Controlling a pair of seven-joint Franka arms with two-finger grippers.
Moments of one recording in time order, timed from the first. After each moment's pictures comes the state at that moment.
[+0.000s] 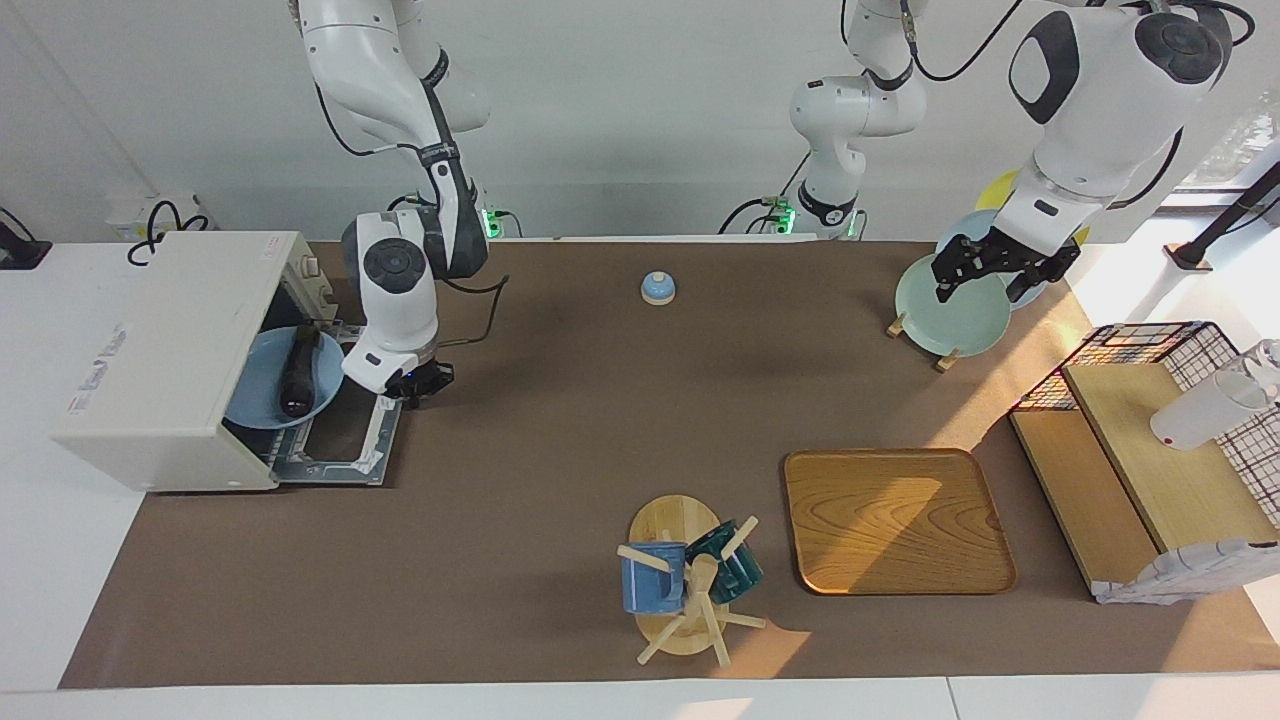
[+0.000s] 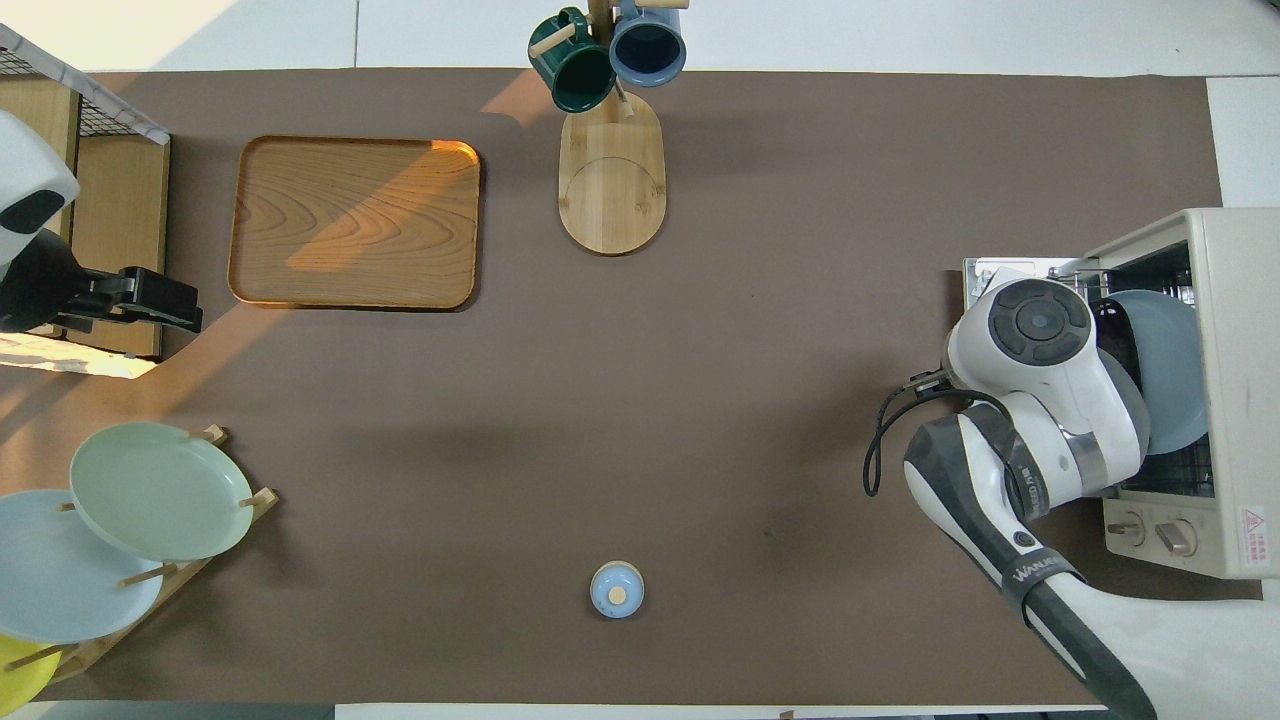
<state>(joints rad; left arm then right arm) -0.04 0.00 -0.05 -1.67 0.00 1.61 0.00 0.08 0.15 0.04 -2.23 -0.37 2.29 0.09</state>
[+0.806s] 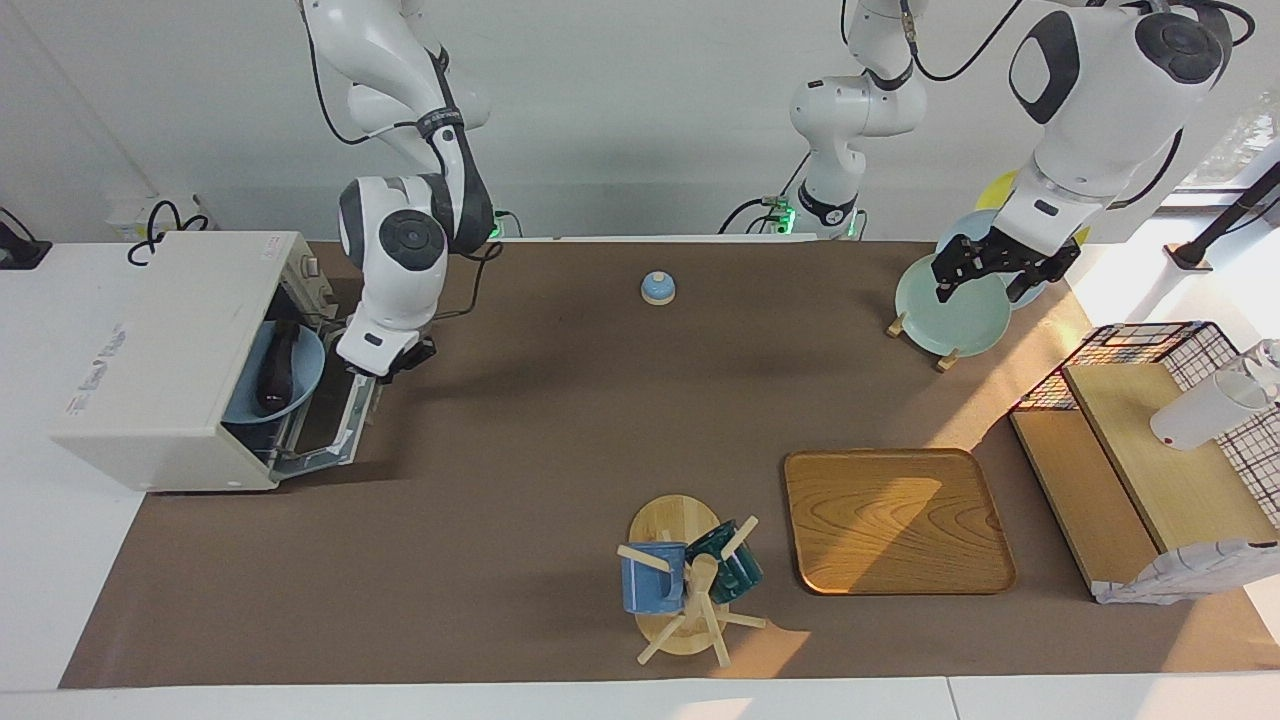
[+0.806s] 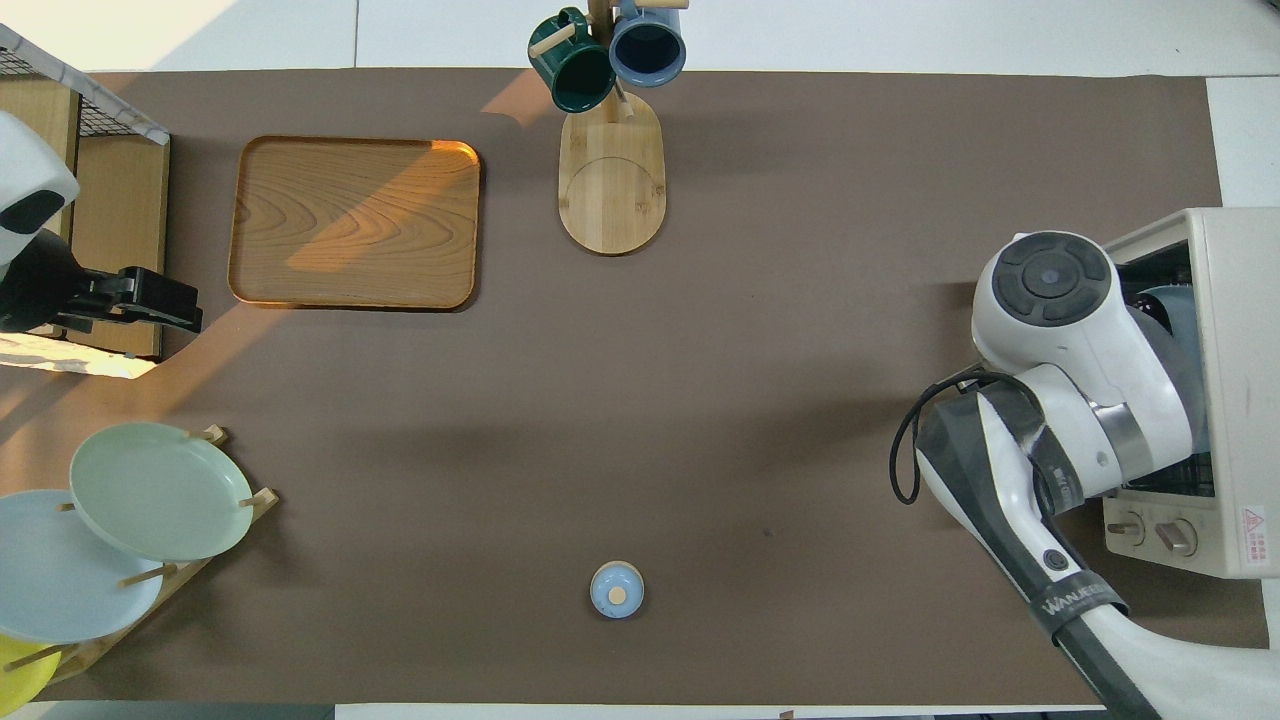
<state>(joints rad) -0.04 0.00 -0.05 -1.67 0.00 1.61 0.00 0.09 0.07 0.06 -2.09 -0.43 1.96 -0.06</state>
